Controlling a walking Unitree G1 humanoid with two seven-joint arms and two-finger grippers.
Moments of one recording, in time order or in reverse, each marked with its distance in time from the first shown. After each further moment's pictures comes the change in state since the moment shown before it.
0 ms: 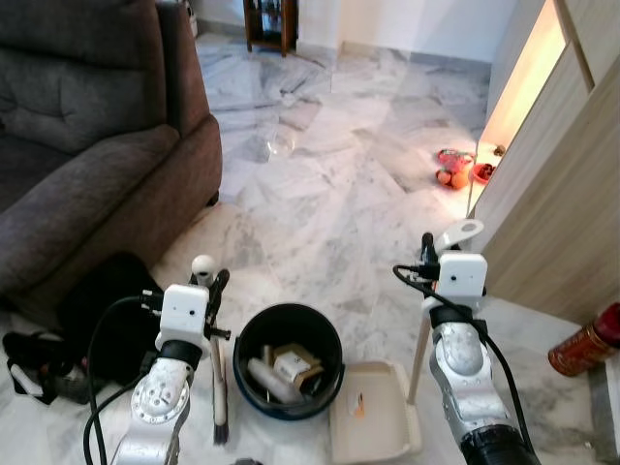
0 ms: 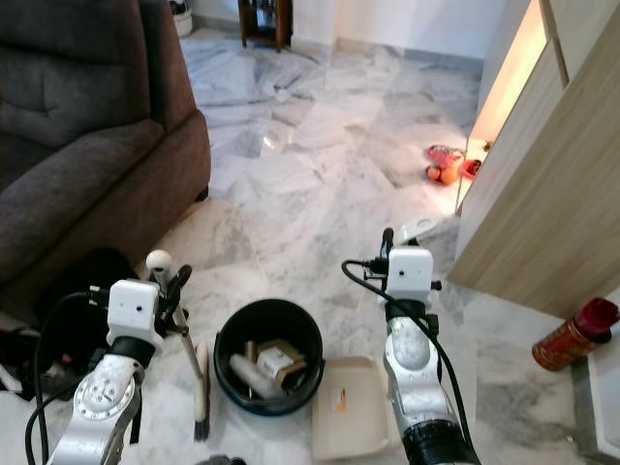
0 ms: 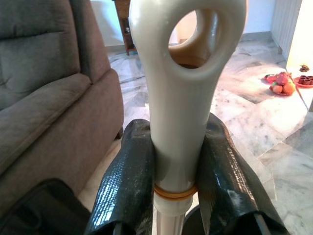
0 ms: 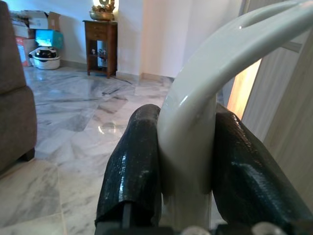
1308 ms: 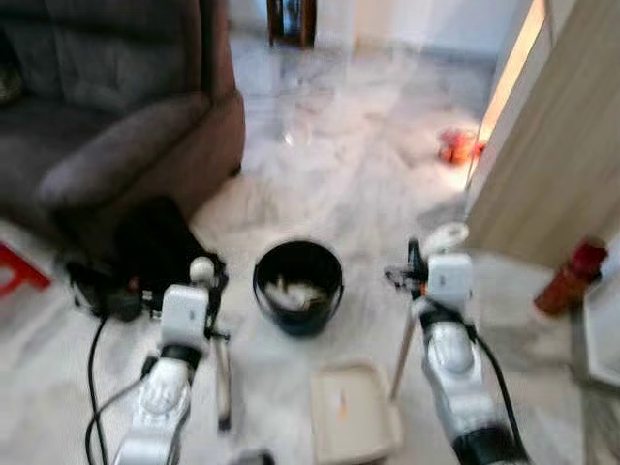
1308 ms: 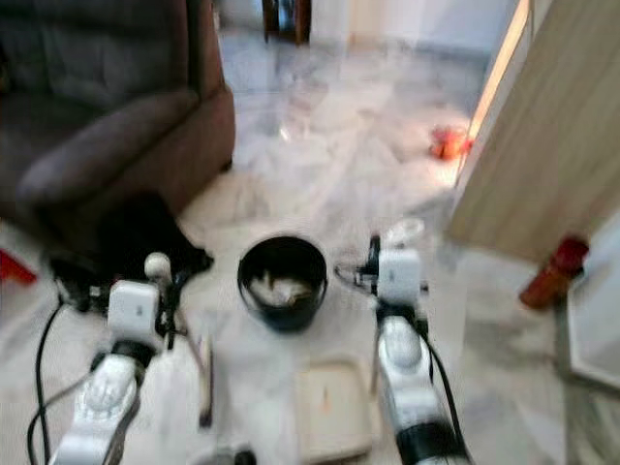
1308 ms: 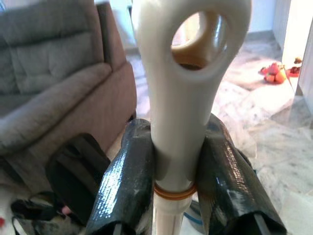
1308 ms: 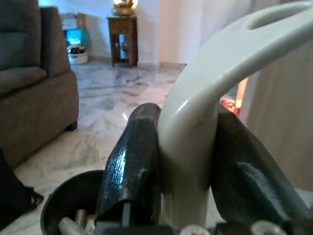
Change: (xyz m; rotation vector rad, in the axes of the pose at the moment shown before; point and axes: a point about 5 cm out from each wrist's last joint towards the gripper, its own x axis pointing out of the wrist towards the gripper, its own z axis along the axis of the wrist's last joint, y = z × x) left arm -0.001 -0.005 -0.003 -0.009 0.011 -0.003; right arm -0.006 0.006 -0.015 0.045 0.073 0.030
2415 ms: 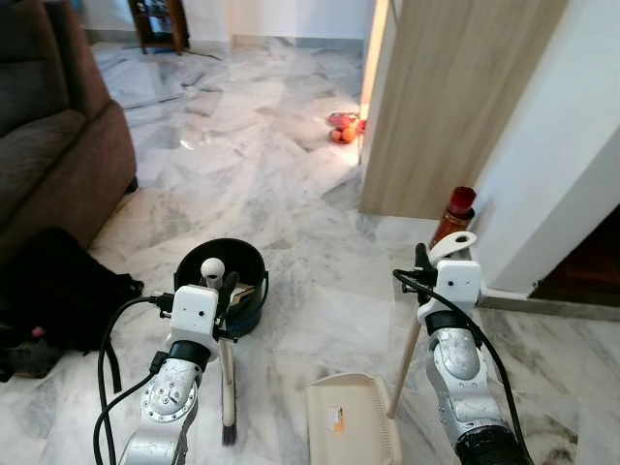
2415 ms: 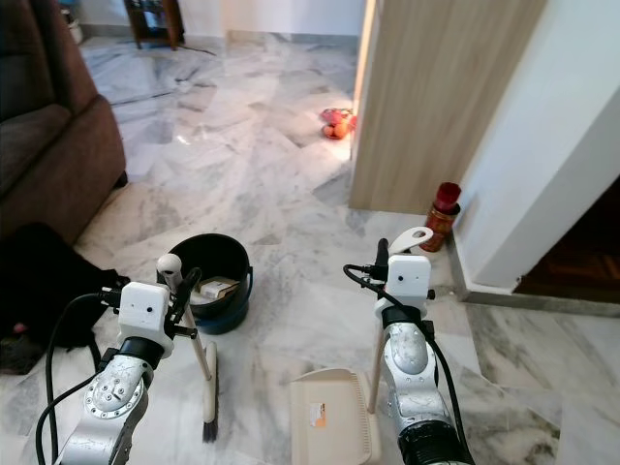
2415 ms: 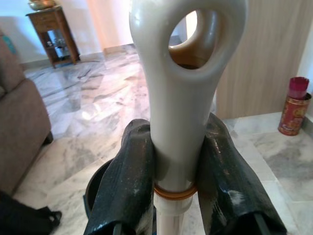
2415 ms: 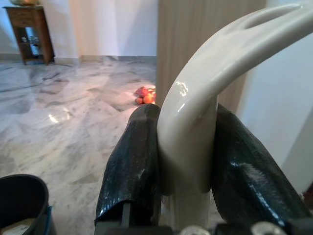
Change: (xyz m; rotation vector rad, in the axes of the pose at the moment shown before) left arm 0.004 -0.006 0.000 -0.004 0.001 -0.027; right arm 0.003 -0.004 0.002 0.019 -0.002 -0.013
